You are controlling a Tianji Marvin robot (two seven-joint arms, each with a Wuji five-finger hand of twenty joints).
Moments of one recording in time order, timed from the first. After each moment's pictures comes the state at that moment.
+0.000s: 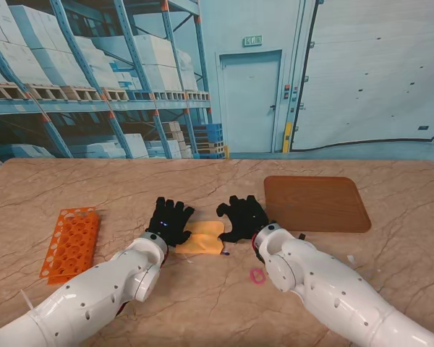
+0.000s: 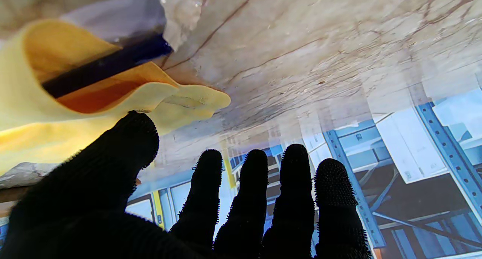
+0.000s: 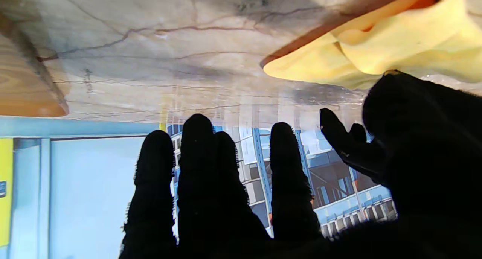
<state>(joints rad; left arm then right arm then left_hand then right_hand) 1.10 -1.11 -0.55 -1.18 1.01 0.33 0.19 -1.13 -1.12 0.64 -1.21 -0.86 0.07 -0.22 0.62 -0.36 0.58 -0.04 0.30 0.15 0.57 0.44 0.38 0.25 0.51 0.61 0.29 0.32 0.72 0.74 -0.05 0.29 1.21 0.76 0.44 -0.63 0.72 -0.07 0.46 -0.02 0.65 0.53 0.37 0.31 1.02 0.60 0.50 0.14 1.13 0.79 0.20 0.20 1.18 0.65</state>
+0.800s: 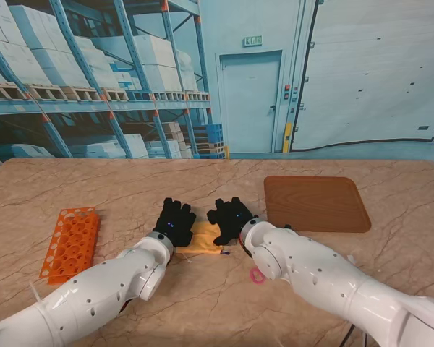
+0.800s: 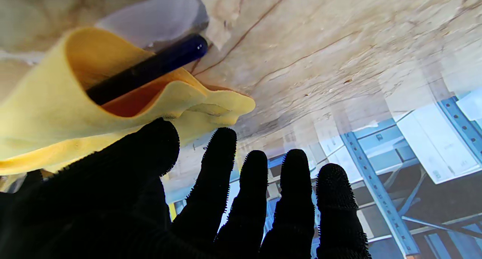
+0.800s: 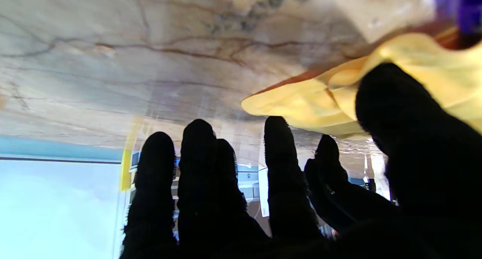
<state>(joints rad) 1.04 -1.11 -0.45 -1.17 1.00 0.35 0.14 -0.92 -1.20 0.37 -1.00 -0.77 0.06 -0.18 0.62 -0.40 0.82 -0.03 0.56 0.25 0.59 0.44 0.37 0.25 0.51 0.63 0.23 0.32 0.71 0.74 -0.09 0.29 1.11 0.77 0.43 -0.75 0.91 -0.08 0.54 0.03 0.70 0.55 0.27 0.35 1.10 0.63 0.47 0.15 1.17 0.88 0.18 0.20 1.27 0.61</state>
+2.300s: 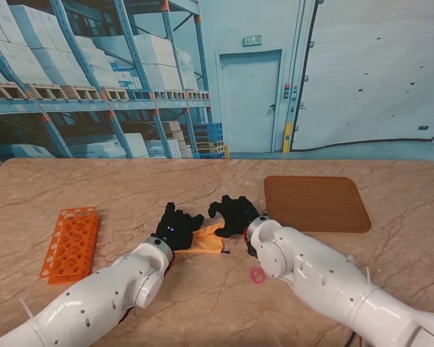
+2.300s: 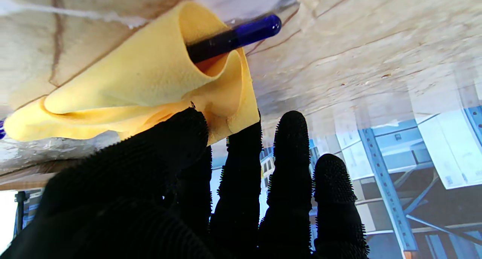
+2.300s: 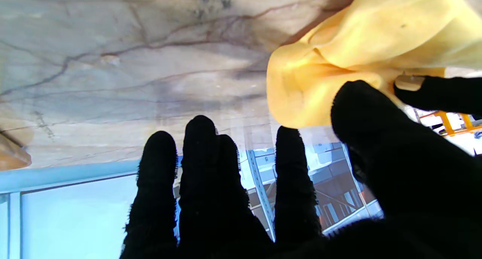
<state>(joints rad) 1.16 -1.11 -0.59 -1.23 1.00 0.25 0.21 -1.01 -1.19 0.54 -1.07 -0.67 0.02 -0.15 0.83 -0.50 0.83 -0.08 0.41 0.01 1.21 0.85 0.90 0.14 0.62 0.81 0.64 0.28 0.83 0.67 0.04 0.28 1.21 0.82 0.47 -0.66 0.98 -0.10 0.39 -0.09 0.79 0.55 0.32 0.30 1.08 0.59 0.49 0.12 1.17 0.79 0.19 0.17 1.27 0.61</state>
